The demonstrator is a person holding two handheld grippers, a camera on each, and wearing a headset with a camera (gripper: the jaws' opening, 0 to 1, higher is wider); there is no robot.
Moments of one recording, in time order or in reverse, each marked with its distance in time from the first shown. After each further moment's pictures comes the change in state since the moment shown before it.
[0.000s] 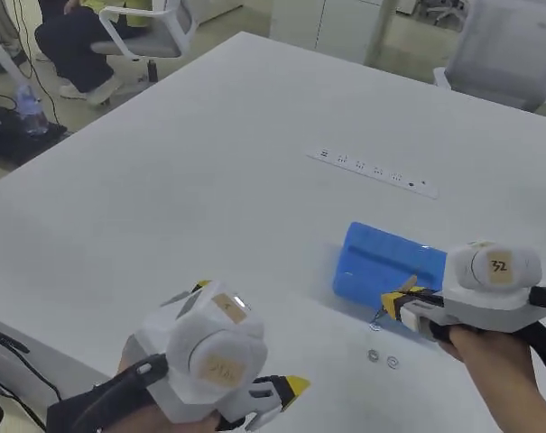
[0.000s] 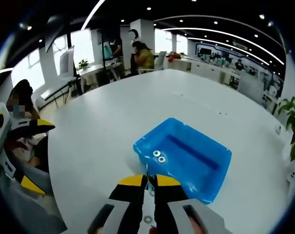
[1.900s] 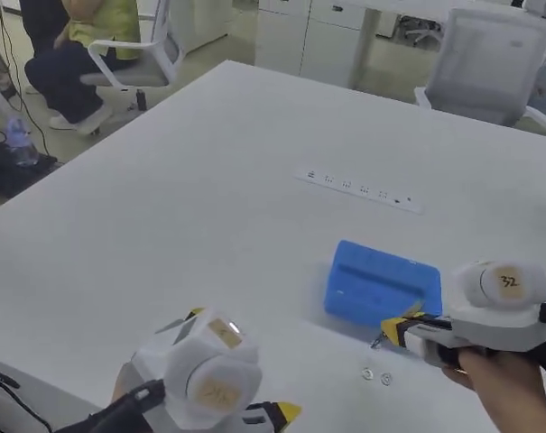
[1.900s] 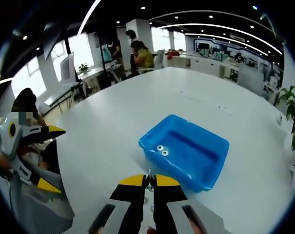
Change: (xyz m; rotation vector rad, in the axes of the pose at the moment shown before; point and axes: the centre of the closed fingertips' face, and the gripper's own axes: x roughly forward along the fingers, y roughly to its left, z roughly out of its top) left arm 0.003 -0.003 -0.004 0.028 0.028 -0.007; right arm -0.033 0.010 -0.001 0.063 0.001 0.043
